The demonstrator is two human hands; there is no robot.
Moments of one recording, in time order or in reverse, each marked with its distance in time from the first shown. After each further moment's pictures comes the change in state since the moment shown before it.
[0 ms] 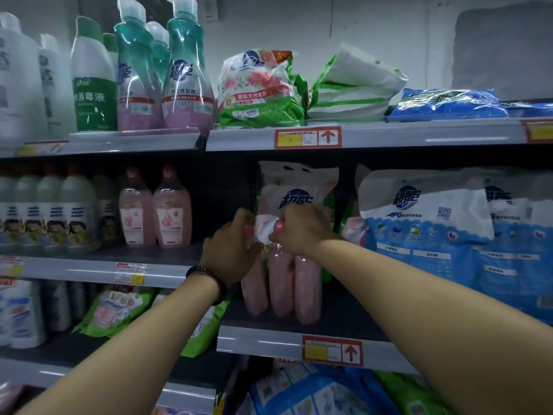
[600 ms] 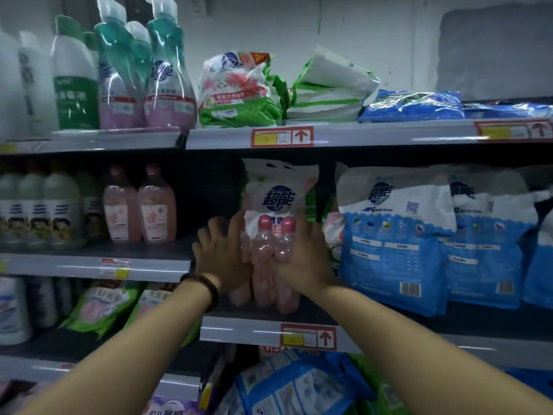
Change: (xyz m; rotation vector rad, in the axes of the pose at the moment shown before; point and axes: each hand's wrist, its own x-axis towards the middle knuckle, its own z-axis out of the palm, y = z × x) left_hand -0.026 0.029 0.010 0.303 -0.064 -0.134; right_hand -0.076 0.032 0.033 0.347 0.190 0.111
